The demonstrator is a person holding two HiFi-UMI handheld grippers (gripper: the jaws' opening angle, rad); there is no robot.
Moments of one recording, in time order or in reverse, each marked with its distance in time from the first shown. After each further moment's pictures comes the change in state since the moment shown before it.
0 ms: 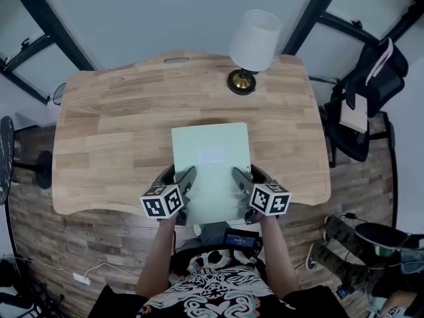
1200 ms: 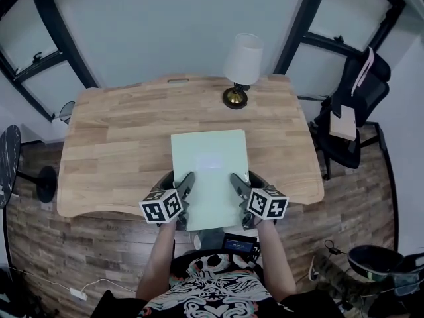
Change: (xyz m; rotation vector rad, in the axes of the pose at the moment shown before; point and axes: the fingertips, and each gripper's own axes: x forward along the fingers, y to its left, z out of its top) left arm -0.057 -0.031 0.016 0.036 -0.118 -0.033; right arm -0.052 0.047 0.013 -0.052 -0.122 0.024
